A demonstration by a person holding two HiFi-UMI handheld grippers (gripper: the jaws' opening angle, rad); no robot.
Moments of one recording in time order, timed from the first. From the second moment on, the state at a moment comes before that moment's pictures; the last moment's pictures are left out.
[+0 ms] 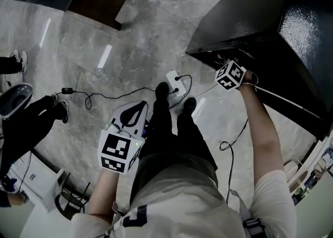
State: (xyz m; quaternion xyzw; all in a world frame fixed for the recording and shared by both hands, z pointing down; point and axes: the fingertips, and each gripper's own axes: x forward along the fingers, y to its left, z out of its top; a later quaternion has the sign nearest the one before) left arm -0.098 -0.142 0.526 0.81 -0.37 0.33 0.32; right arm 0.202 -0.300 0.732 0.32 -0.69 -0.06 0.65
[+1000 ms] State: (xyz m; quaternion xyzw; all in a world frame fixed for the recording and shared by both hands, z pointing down) left arm -0.095 -0.144 0.528 0.81 -0.36 0.33 0.31; right arm 0.212 -0.304 0.728 0.35 -0.68 -0.06 0.64
